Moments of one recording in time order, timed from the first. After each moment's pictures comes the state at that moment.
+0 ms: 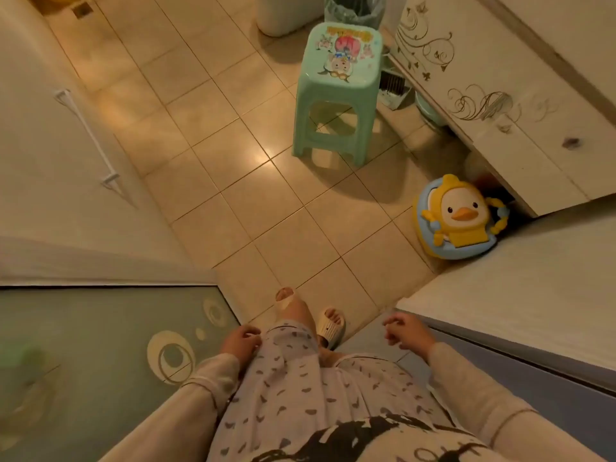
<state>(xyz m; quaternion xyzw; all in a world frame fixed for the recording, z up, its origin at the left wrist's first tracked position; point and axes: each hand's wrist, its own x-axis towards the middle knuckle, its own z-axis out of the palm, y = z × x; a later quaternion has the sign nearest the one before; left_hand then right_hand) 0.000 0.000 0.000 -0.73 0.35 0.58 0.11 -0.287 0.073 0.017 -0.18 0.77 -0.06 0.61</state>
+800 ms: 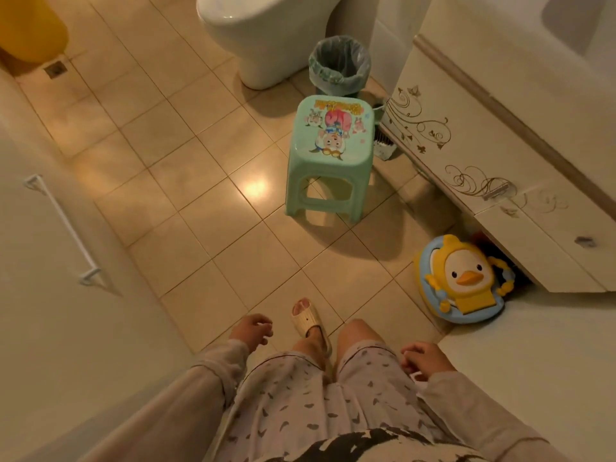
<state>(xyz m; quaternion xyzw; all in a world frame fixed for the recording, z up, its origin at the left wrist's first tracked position) -0.090 -0.281 -0.001 -0.69 0.42 0.58 0.12 -0.362 -0.121 0.001 -0.07 0.81 -0.09 0.57</state>
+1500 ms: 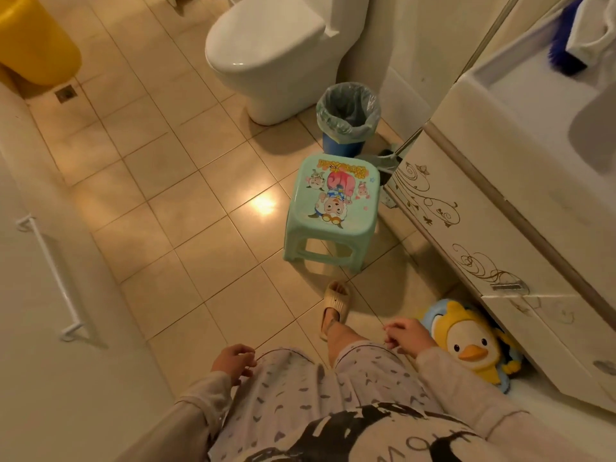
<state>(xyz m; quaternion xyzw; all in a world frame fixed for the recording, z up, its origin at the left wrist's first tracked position) -0.158 -0.426 0.002 -0.73 0.33 0.58 0.12 -0.462 -0.363 0.020 -0.16 0.80 -0.11 0.57</state>
